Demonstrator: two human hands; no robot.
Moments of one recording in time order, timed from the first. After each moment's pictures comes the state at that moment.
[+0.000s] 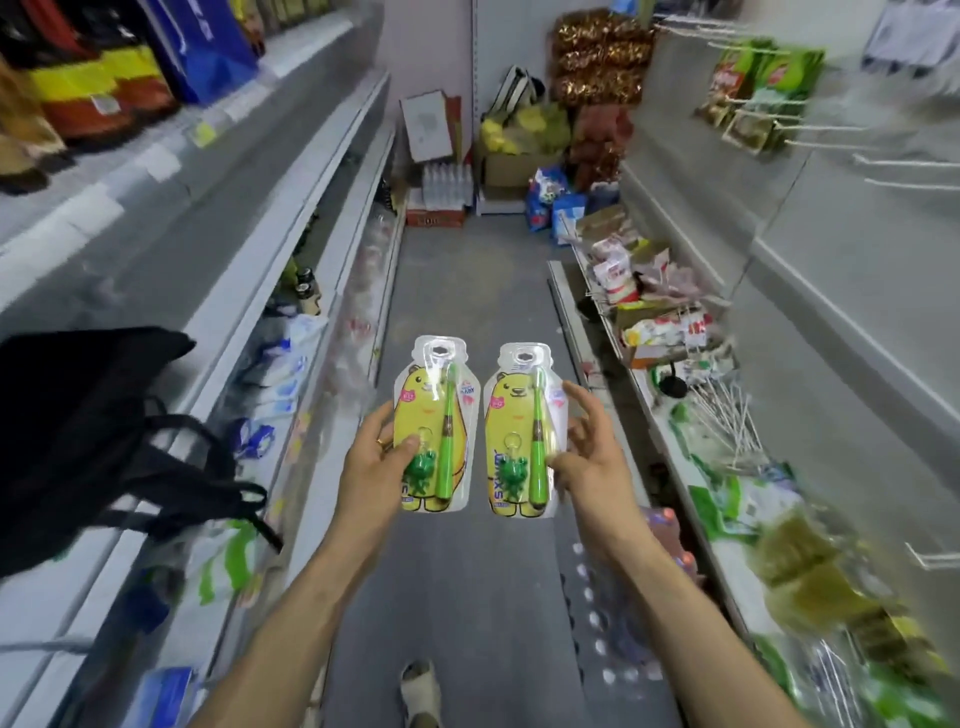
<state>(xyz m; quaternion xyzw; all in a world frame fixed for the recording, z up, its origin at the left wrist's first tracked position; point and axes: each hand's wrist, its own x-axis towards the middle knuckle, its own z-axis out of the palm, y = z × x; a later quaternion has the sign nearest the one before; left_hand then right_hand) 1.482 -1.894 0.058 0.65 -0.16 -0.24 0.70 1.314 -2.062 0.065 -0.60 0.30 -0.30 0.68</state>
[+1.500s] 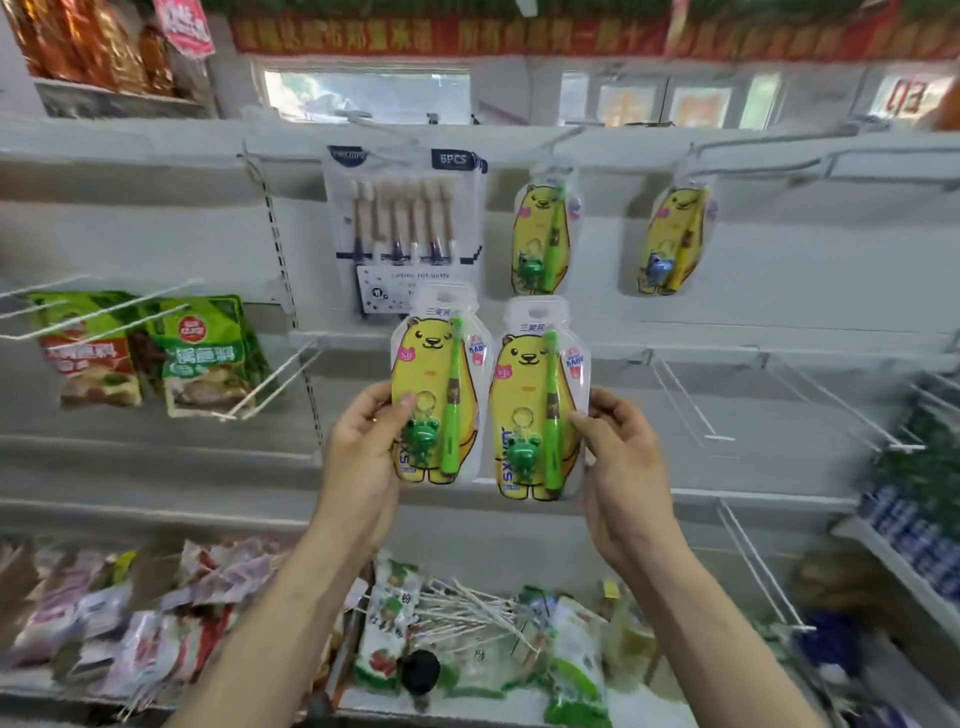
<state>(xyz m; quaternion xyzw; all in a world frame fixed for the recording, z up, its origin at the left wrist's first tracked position) 1.585 -2.688 0.266 0.22 -0.48 -0.69 0.49 1.418 -2.553 0.265 -0.23 0.51 -0.80 0.23</state>
